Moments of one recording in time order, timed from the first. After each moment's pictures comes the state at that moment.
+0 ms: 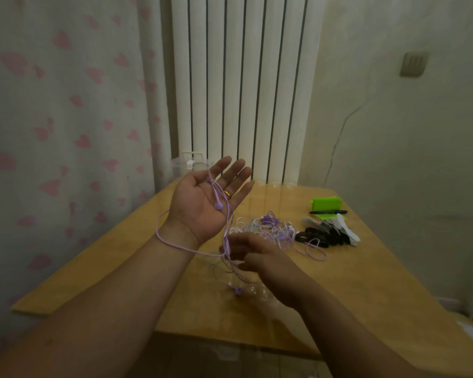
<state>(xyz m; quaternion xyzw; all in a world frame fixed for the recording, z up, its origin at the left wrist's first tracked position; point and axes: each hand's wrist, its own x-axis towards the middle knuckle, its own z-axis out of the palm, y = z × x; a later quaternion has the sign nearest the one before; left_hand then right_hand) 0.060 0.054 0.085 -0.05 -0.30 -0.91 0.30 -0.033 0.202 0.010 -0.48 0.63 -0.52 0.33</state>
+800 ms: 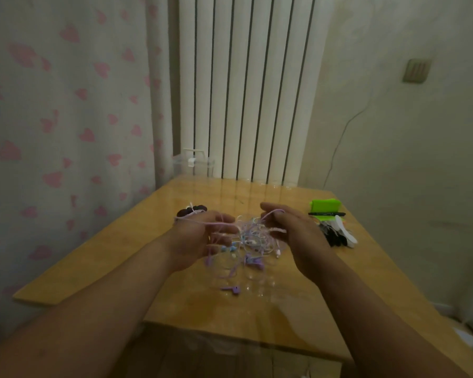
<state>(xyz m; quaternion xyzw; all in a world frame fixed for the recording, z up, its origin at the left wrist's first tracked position) 0.089 0.050 0.032 0.23 -0.62 -0.72 0.20 -0.067 0.215 0.049 -0.39 0.64 -0.63 0.21</state>
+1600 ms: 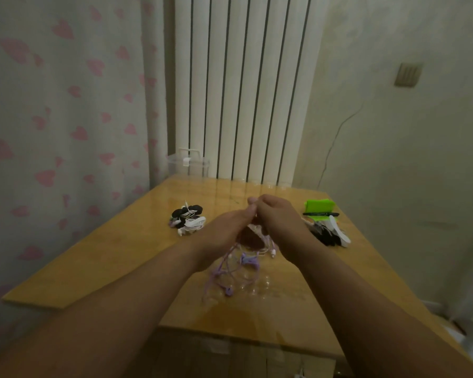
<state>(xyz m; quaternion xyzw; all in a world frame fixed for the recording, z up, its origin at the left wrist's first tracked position) 0.061 0.090 0.048 0.14 -0.79 -0.58 0.16 -0.048 0.191 0.074 -0.43 0.70 -0.55 0.16</state>
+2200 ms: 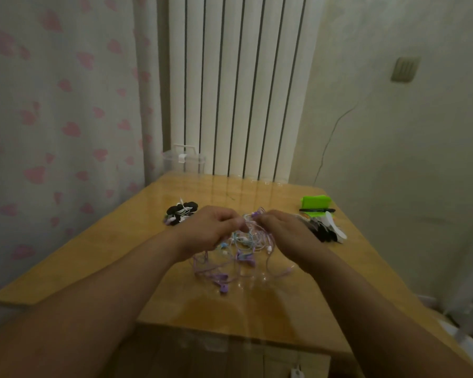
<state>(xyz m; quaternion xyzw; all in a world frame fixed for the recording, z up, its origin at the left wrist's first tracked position) 0.074 0.065 0.044 0.14 -0.84 -0.50 0.17 -0.074 0.215 0.051 -0.45 0.78 -0.41 0.13</state>
